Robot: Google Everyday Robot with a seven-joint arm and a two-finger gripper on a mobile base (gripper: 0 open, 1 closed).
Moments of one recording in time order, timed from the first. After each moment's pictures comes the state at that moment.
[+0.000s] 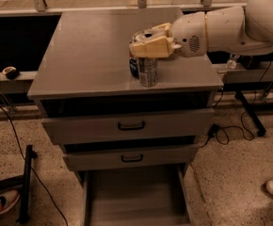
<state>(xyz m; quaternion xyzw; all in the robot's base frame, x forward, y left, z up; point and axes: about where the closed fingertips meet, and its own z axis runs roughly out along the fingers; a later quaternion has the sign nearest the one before) 0.579 -0.019 0.983 -0.49 0.64 0.37 0.47</state>
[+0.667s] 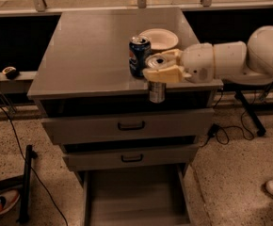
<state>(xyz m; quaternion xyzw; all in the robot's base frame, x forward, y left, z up) 0.577 -0.048 0.918 -0.51 0.60 0.37 0.49</state>
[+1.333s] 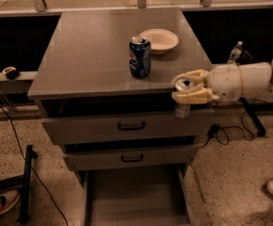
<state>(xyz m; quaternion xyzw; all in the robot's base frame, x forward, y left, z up) 0.561 -0.126 0.857 -0.56 0.57 0.35 0.49</state>
